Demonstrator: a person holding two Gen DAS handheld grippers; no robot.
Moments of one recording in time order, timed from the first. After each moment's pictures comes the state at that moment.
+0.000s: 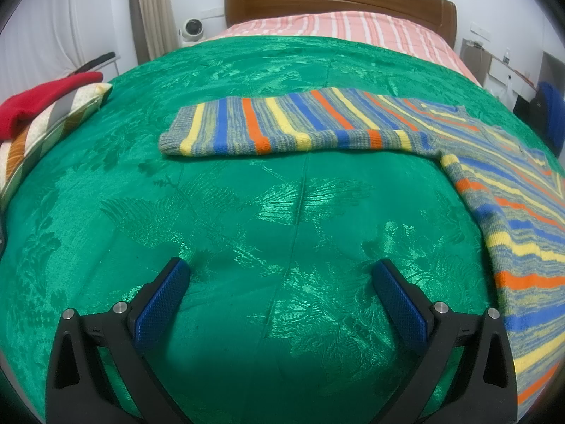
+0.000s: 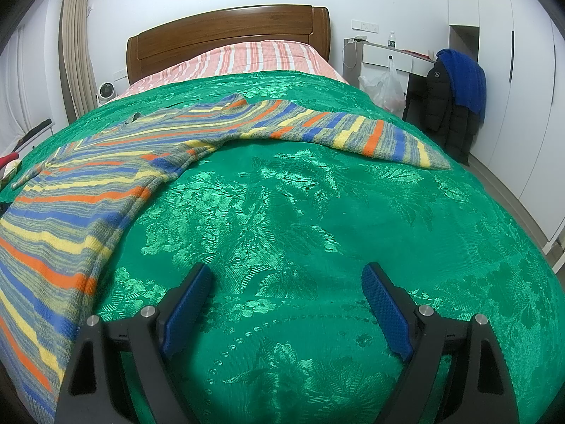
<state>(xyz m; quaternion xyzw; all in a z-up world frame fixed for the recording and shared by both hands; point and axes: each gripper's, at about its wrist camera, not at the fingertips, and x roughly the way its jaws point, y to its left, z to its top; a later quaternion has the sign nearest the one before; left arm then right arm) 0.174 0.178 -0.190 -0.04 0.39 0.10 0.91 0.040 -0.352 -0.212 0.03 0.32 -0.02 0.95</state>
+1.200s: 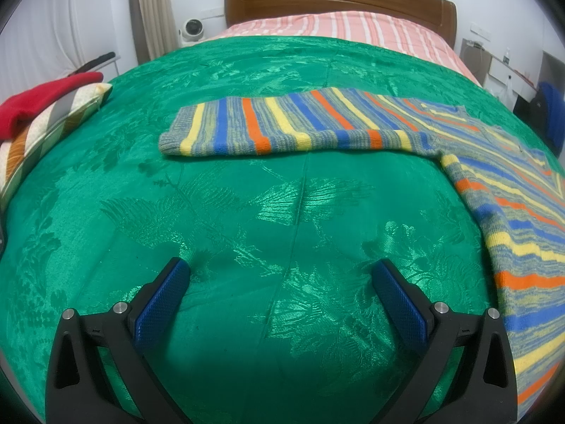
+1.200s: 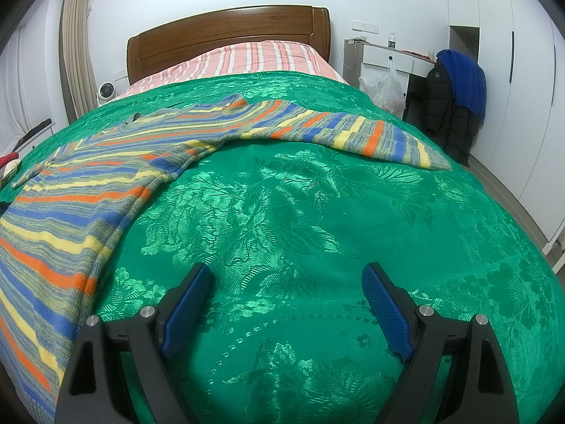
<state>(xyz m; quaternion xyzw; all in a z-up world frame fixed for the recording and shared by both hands) 0.174 0.178 -0.189 -0.04 0.39 0.10 0.91 0.040 -0.351 -0.212 0.03 0.32 -0.02 0.95</state>
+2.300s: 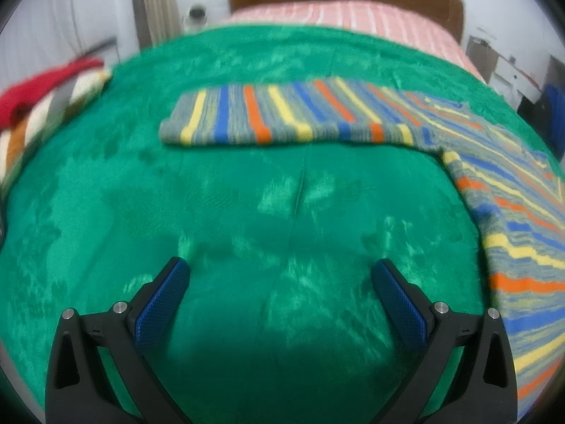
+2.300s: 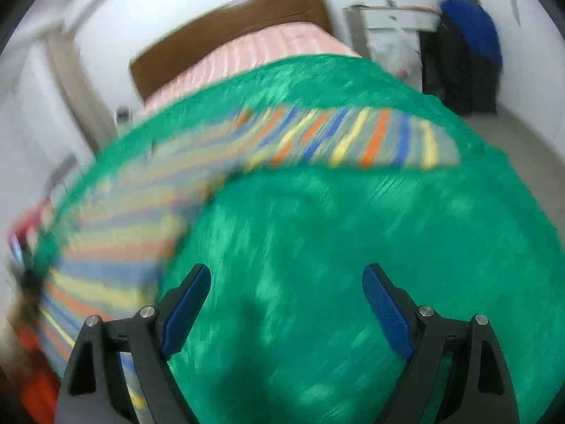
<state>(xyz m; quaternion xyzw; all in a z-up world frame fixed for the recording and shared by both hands) 0.174 0.179 -0.185 -0.07 0.44 0.11 0.89 0.067 -0.426 -0.163 0.19 0.35 0.05 0.92</state>
